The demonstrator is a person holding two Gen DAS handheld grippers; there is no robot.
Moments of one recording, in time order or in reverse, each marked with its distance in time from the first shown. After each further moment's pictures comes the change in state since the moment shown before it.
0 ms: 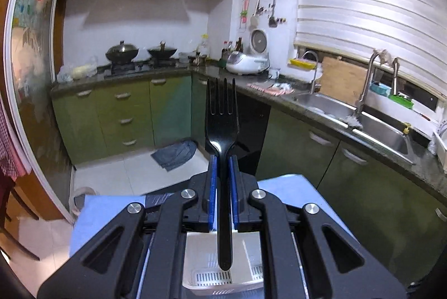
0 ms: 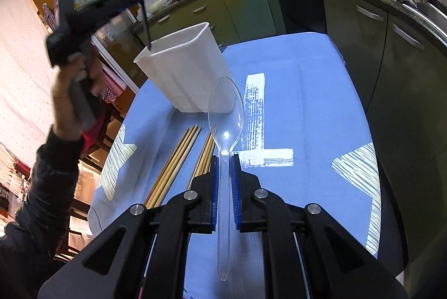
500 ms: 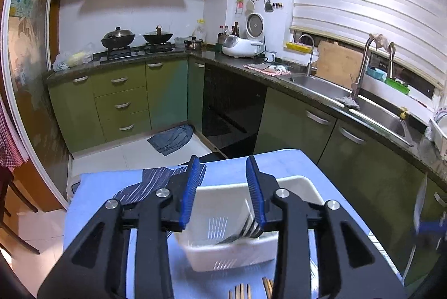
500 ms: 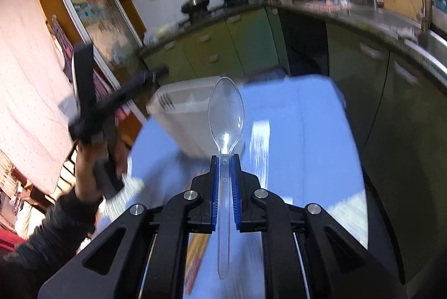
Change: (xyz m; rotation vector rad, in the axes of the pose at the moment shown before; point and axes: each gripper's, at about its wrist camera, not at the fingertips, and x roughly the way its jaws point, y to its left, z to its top) left arm -0.020 0.014 -0.037 0.016 0.055 -0.024; right arm -0.033 0.020 0.051 -0.045 -0.173 -0.001
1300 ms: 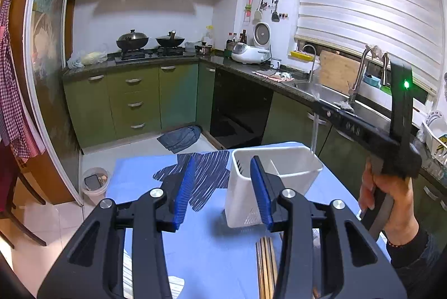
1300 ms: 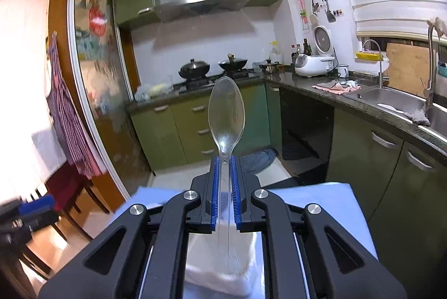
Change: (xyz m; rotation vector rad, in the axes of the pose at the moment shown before) left arm -0.099 0.051 -0.024 -0.025 -0.010 0.006; right arm 0.114 0.064 0.098 -0.144 -0.350 -0.120
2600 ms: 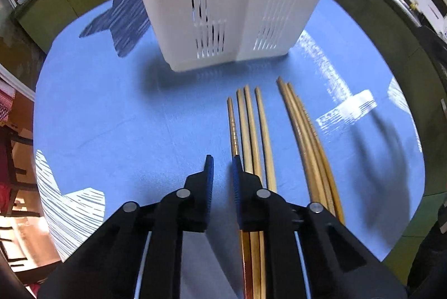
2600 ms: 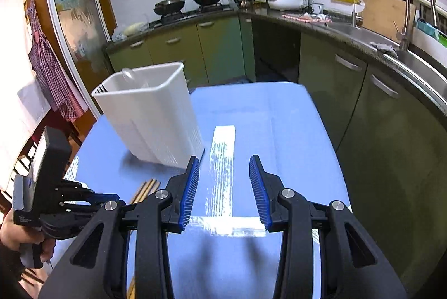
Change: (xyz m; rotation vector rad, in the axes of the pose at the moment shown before) left arm 0.132 -0.054 -0.136 0.125 0.758 -0.015; right arm -0.089 -0.060 -0.139 0.032 0.333 -0.098
